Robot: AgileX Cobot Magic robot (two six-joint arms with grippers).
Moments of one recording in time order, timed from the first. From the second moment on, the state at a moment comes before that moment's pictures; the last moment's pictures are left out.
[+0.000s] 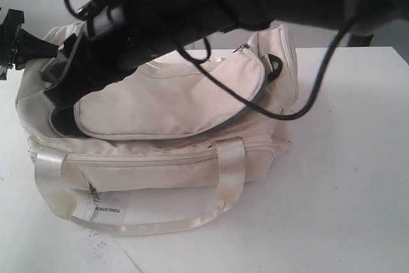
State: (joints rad) left arm 0.39 2.00 -1.45 -1.32 1.13 0.89; right arm 0.65 1.75 -1.50 0.89 0.60 -1.08
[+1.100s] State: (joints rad) left arm 0.39 2.00 -1.45 -1.32 1.11 0.89; right arm 0.72 2.21 -1.84 0.77 0.22 -1.29
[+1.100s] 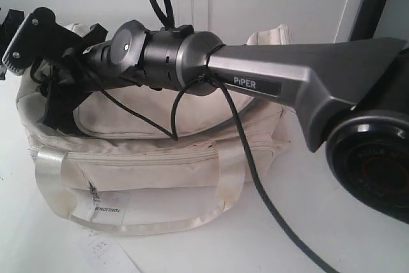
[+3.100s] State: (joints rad) left arm 0.43 2.00 -1.45 -1.32 1.17 0.89; right arm 0.69 2.21 -1.92 0.63 0.46 -0.96
